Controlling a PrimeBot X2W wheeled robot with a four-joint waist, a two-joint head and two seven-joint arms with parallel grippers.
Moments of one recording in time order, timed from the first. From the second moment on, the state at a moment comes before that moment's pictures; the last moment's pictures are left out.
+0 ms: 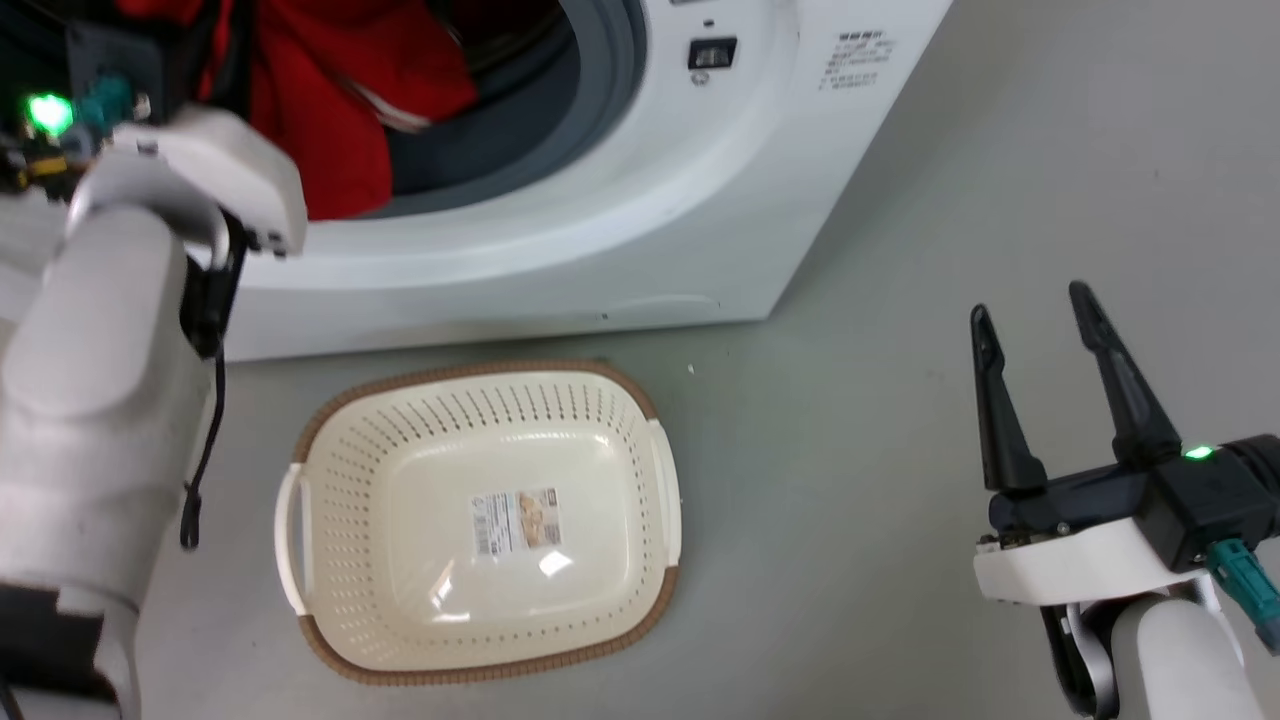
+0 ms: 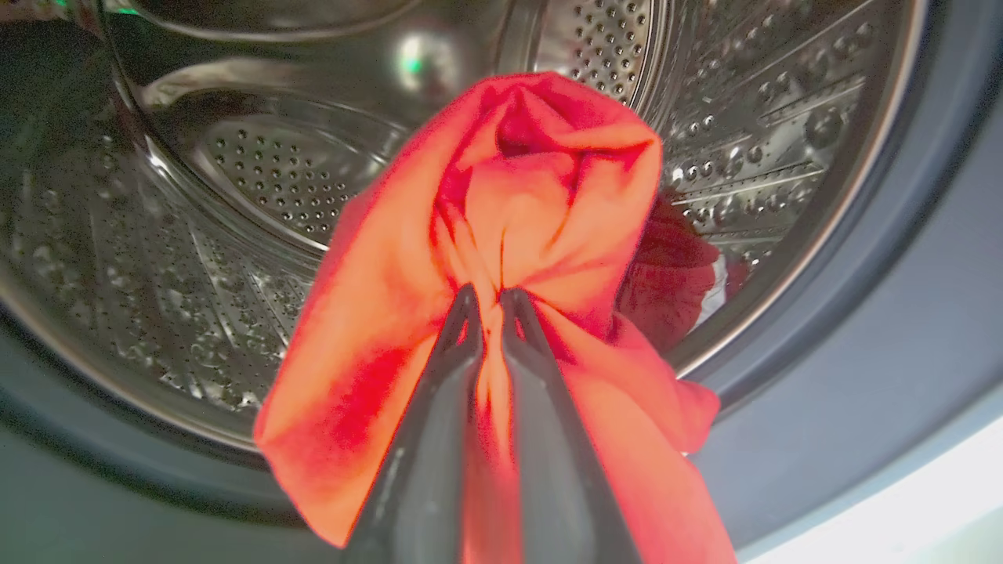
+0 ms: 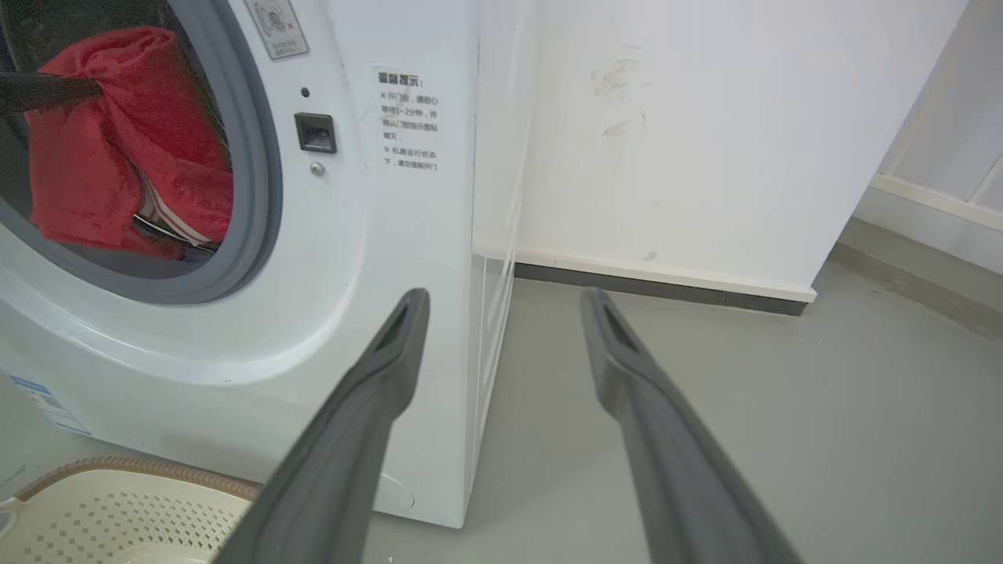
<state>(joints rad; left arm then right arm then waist) -1.08 0.43 -0.48 0.87 -0.38 -0.03 -0.26 -0.17 -0.05 0.04 -0.06 -0.04 0.13 -0.26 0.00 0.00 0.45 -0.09</state>
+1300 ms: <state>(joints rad) -0.50 0.35 -0.50 0.76 -0.30 -0.06 -0.25 -0.16 -0.05 0.03 -0.06 -0.04 0.13 -0.26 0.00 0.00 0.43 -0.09</state>
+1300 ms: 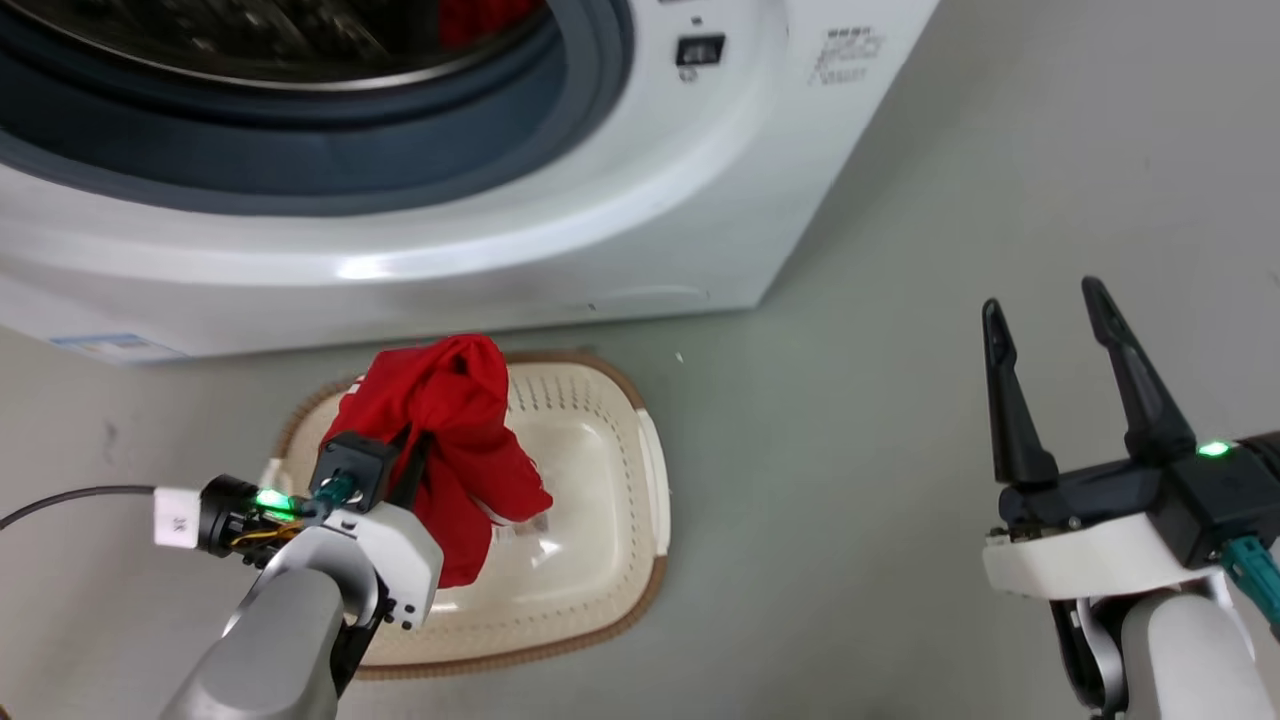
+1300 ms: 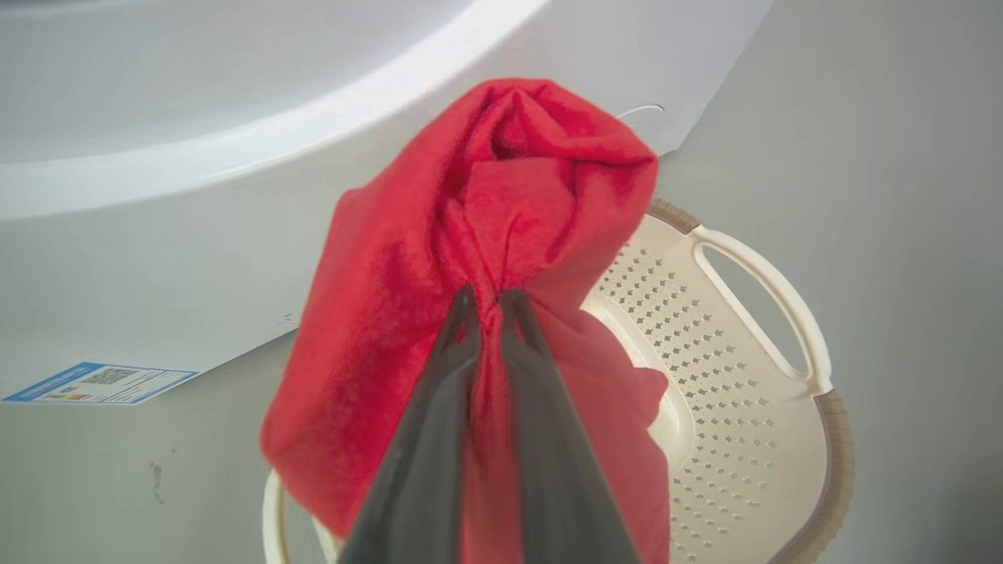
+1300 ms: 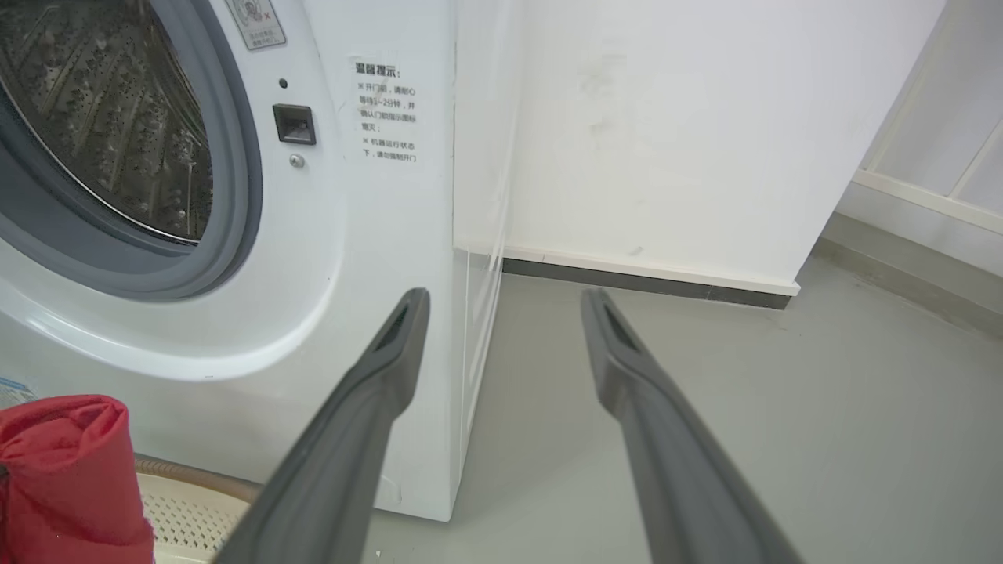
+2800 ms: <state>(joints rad) -0.51 0.28 -0.40 0.82 -0.27 -0.06 -0.26 -0.19 -0.05 -0.01 -0.06 -0.04 0.13 -0.26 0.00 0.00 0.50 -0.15</state>
